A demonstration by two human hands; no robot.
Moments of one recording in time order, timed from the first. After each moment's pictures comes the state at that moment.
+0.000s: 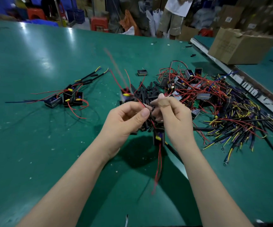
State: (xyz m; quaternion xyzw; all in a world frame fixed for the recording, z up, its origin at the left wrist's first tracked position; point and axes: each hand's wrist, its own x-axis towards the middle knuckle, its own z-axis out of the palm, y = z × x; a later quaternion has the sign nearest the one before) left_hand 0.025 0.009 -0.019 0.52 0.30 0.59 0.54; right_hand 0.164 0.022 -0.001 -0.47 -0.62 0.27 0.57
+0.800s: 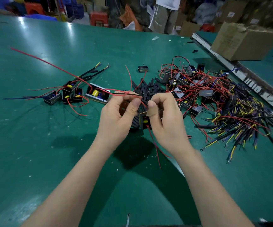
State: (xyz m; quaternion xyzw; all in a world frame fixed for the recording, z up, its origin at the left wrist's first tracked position) left_hand 0.018 0.015 -0.021 0.60 0.43 0.63 0.24; right_hand 0.155 0.019 -0.014 -0.41 -0.74 0.13 0.51
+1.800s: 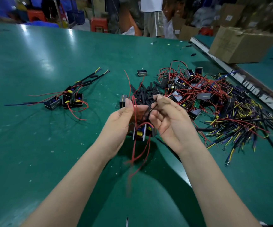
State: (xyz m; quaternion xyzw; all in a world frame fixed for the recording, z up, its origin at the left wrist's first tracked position) left_hand 0.027 0.015 -0.019 0.47 0.39 0.56 0.56; right_hand 0.161 0.023 0.009 -0.30 -0.34 0.68 0.58
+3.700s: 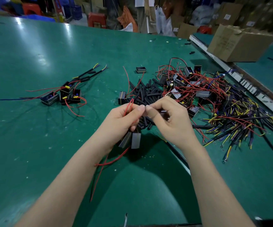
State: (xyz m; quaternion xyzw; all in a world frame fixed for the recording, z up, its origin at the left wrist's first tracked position) left_hand 0.022 0.013 -0.015 0.54 0.41 0.51 0.52; right_hand 0.179 0.029 -0.009 -0.39 -0.78 0.12 0.47
